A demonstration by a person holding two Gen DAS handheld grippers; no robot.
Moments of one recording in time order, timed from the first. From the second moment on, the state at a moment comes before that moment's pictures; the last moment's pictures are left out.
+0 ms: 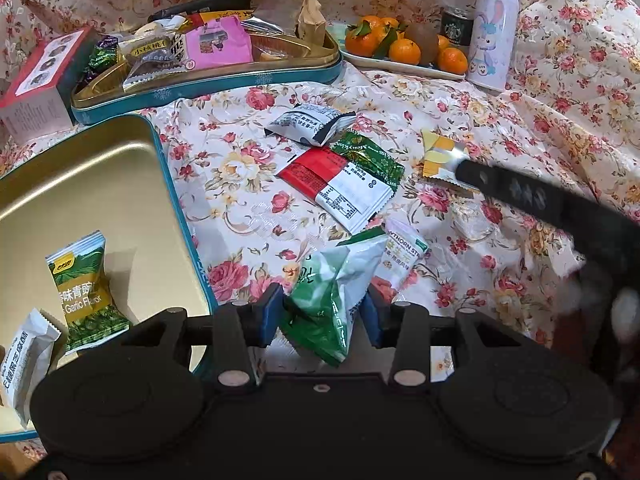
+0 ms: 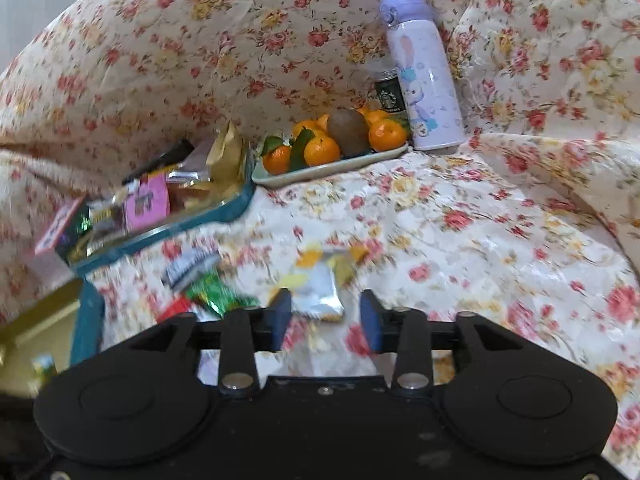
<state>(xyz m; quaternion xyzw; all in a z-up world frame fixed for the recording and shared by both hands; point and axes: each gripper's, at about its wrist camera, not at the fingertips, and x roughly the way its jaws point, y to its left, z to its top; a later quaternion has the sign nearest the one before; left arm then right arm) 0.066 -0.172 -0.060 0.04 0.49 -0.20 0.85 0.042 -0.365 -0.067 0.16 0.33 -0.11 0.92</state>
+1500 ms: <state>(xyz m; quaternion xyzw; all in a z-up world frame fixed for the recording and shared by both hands) 0.066 -0.170 -0.061 0.03 0.50 -0.19 0.85 -0.028 -0.345 -0.050 0.13 0.31 -0.14 0.93</state>
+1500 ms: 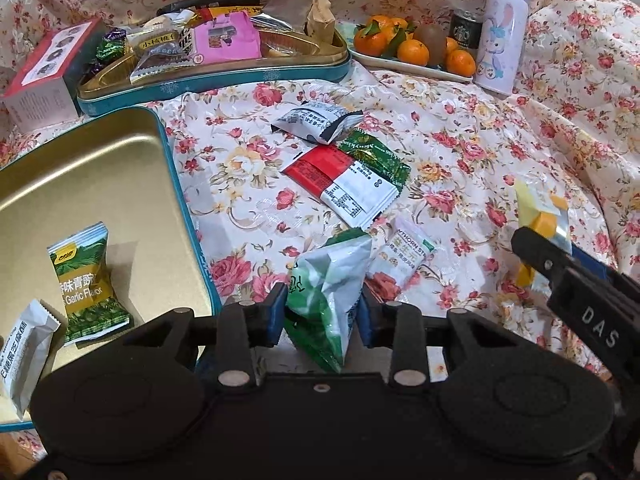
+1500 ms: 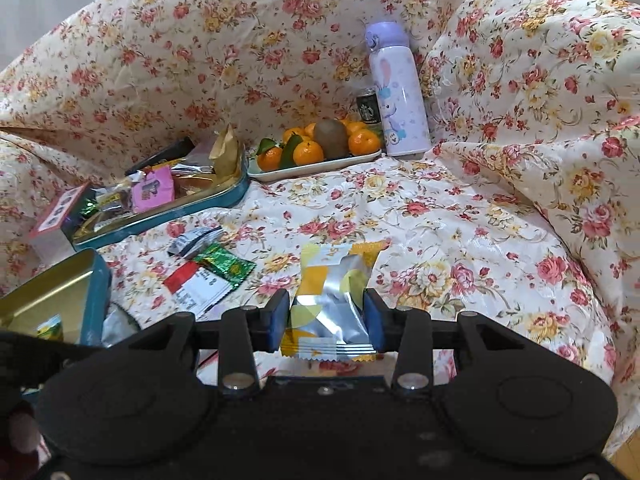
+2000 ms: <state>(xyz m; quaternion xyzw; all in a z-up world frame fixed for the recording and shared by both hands) 0.028 -0.147 -0.014 0.04 0.46 -0.22 0.86 -0.052 -0.322 -0.038 0.14 0.32 -0.12 0.93</state>
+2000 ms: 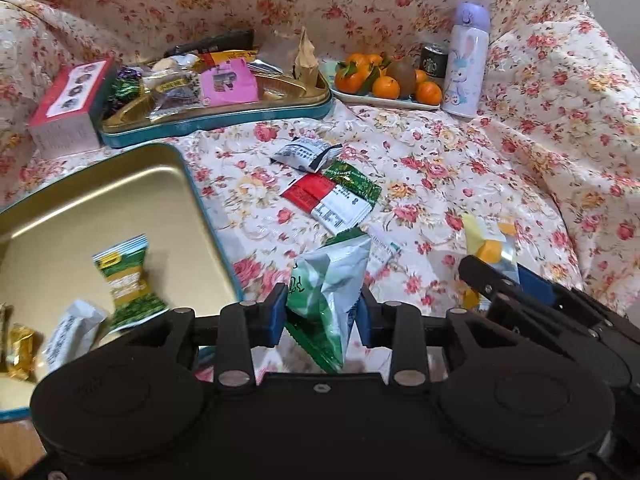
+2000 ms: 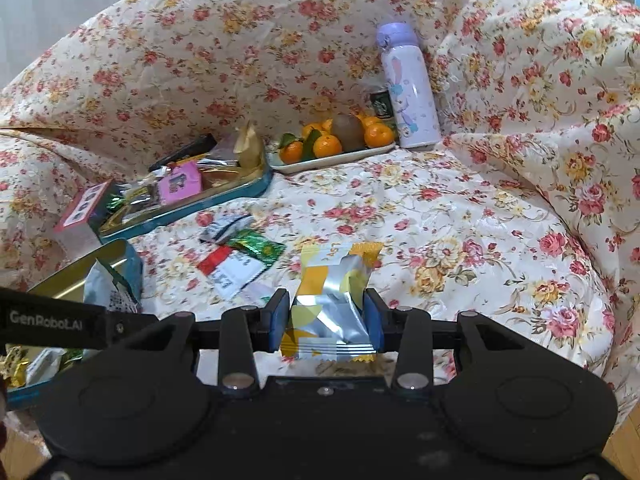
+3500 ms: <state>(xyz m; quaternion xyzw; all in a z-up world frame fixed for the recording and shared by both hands) 0.082 0.057 -0.028 -0.08 0.45 -0.06 0.89 0.008 -0.127 -0.017 0.03 0.33 0.11 0.94</state>
